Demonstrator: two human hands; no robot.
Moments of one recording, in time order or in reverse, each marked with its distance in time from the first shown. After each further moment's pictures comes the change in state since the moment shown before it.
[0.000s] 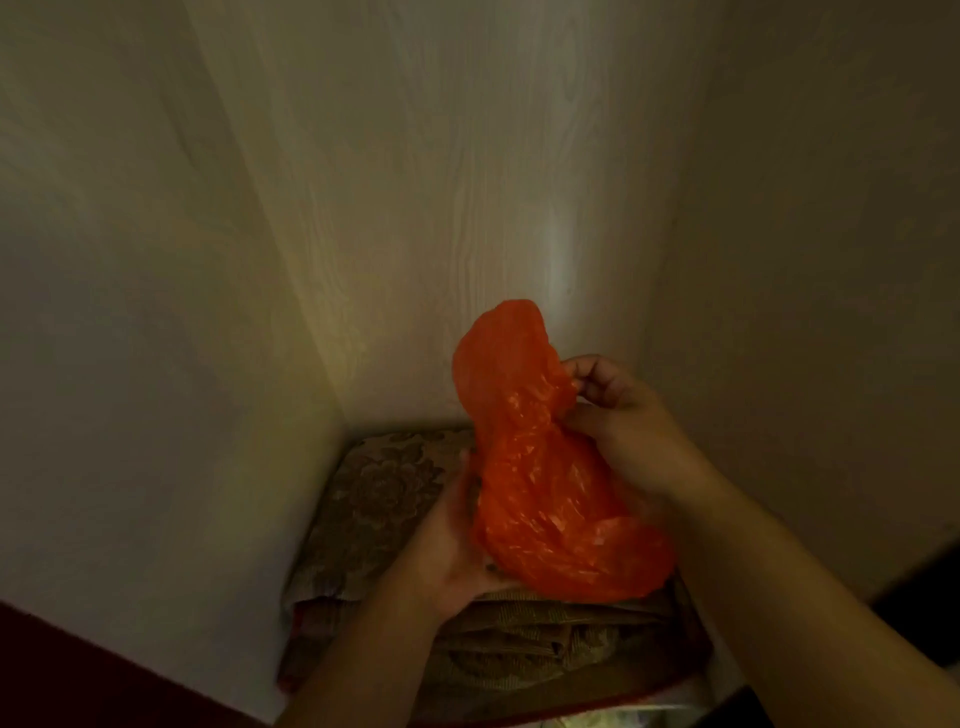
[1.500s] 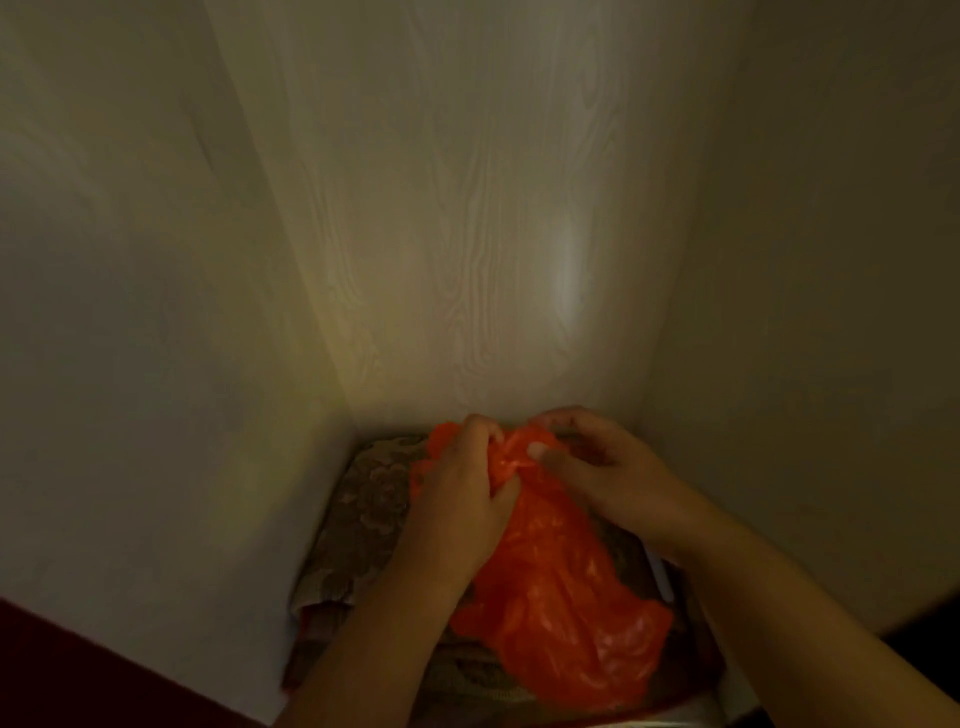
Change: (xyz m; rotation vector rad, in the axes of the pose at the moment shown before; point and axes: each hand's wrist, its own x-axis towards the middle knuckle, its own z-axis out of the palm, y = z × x) left_hand -0.032 0.036 0.044 1.469 0.541 0.993; right_hand -0.007 0.018 0.006 -0.250 -0.156 -0.017
